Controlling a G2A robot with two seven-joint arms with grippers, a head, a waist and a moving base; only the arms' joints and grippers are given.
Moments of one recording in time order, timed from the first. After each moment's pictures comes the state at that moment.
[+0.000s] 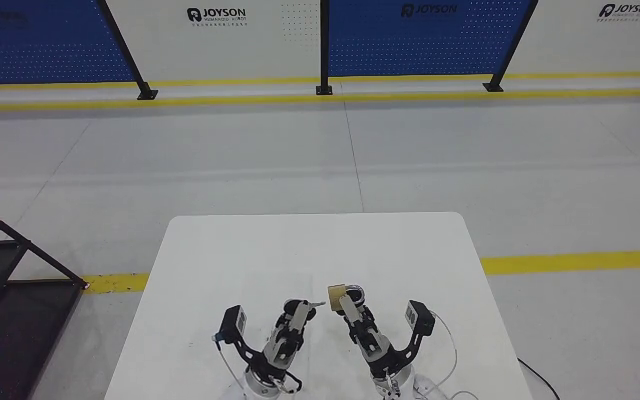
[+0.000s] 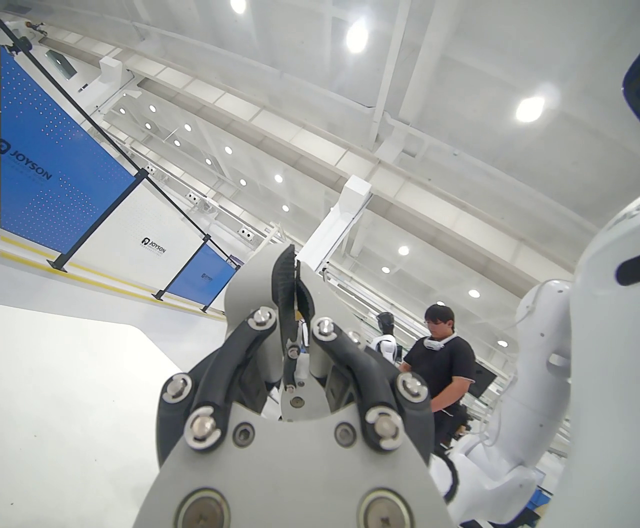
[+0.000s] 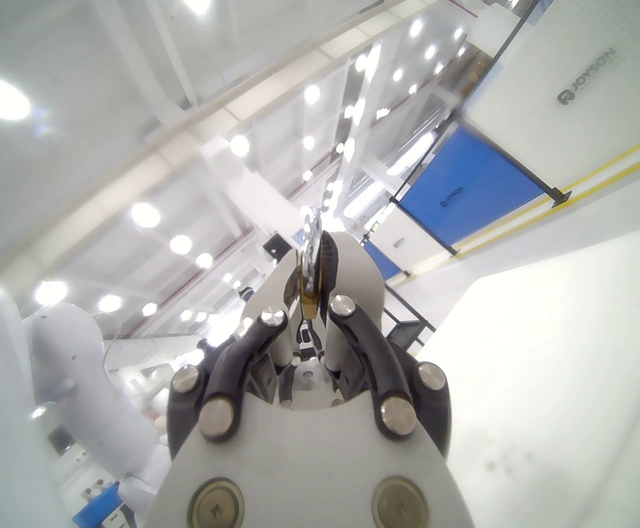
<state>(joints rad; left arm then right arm) 1.75 -1.23 -0.95 -1.52 0.89 -0.87 0.90 -1.75 -1.26 0.93 -1.61 -0.58 -0.83 -0.50</state>
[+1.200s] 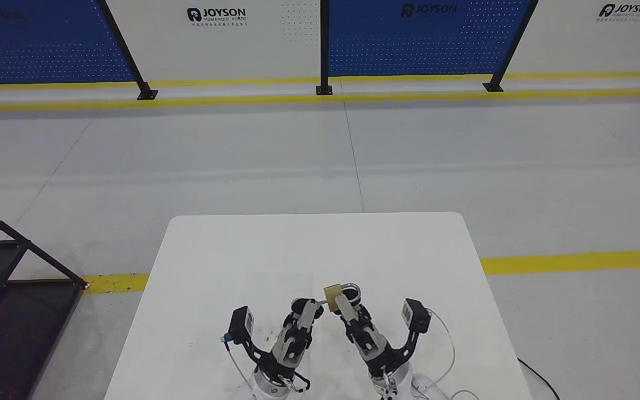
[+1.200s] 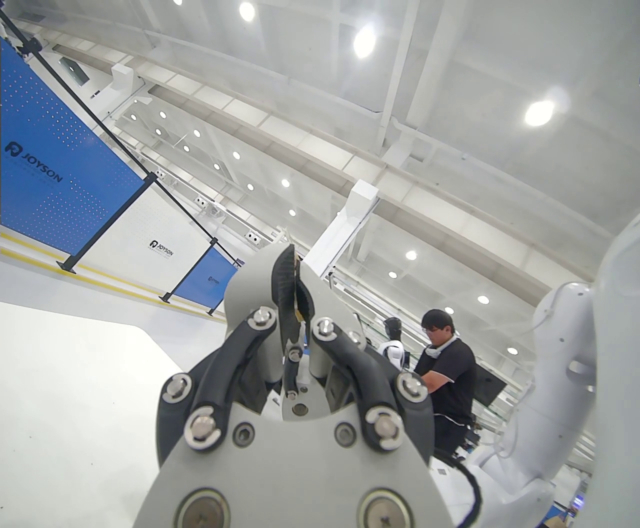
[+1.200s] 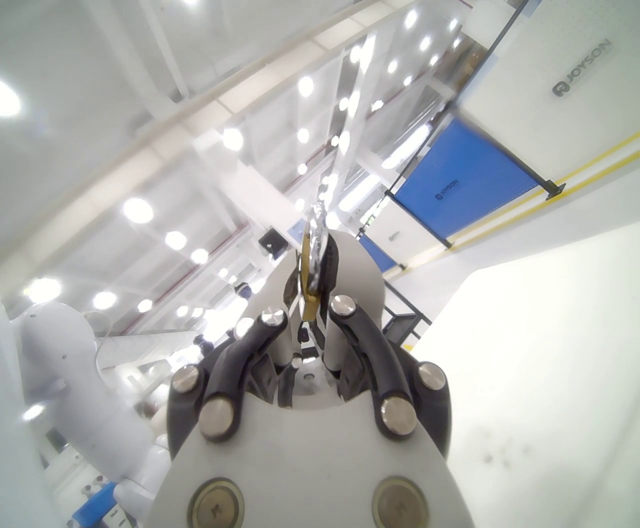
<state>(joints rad) 1.74 -1.26 -0.93 -1.50 0.91 -0.83 0.91 -1.75 -1.26 0.93 -1.62 -0.57 -0.80 -0.44</state>
